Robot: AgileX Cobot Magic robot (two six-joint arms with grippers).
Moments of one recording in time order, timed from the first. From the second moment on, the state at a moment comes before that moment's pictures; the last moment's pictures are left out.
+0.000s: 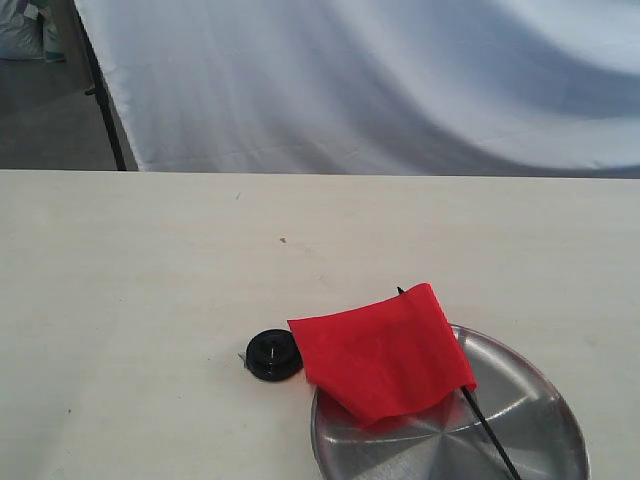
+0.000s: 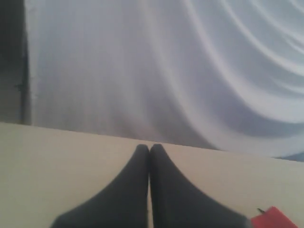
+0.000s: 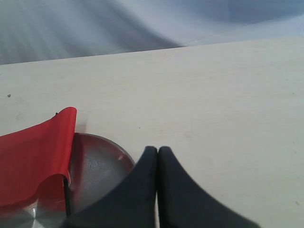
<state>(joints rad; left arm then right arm) -0.11 0.05 -0.13 0.20 0.15 -0.46 0.12 0.06 0.00 -0.02 0.32 0.13</state>
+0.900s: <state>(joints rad) 0.31 0.05 0.00 0.20 0.25 -0.46 0.12 0.06 0.00 -0.02 0.32 0.13</state>
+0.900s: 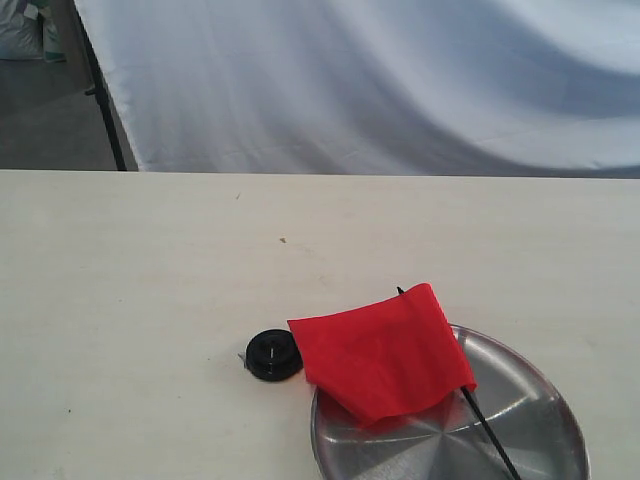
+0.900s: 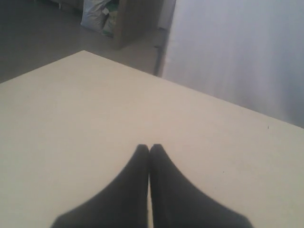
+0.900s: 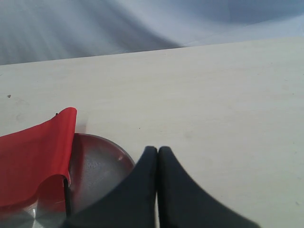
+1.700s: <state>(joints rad) 0.31 0.05 0.00 0.20 0.34 -0.40 0.12 0.06 0.00 -0.02 0.32 0.13</state>
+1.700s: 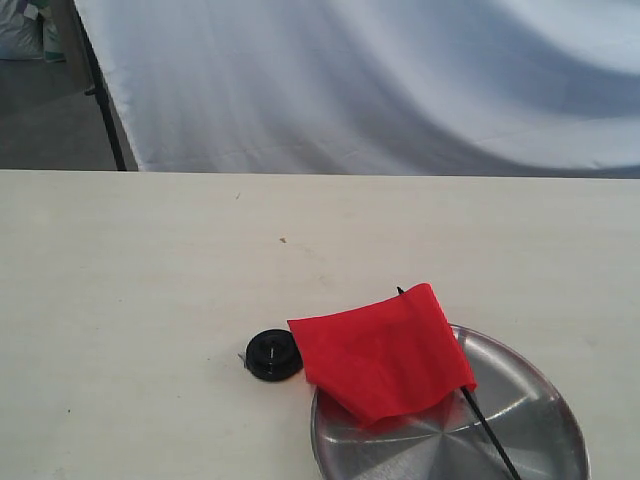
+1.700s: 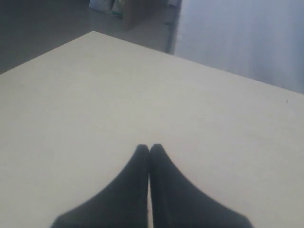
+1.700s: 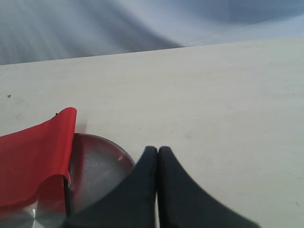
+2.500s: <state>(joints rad) 0.31 0.05 0.00 0.11 0.34 0.06 0.12 0.06 0.00 -0.02 0.32 0.13</state>
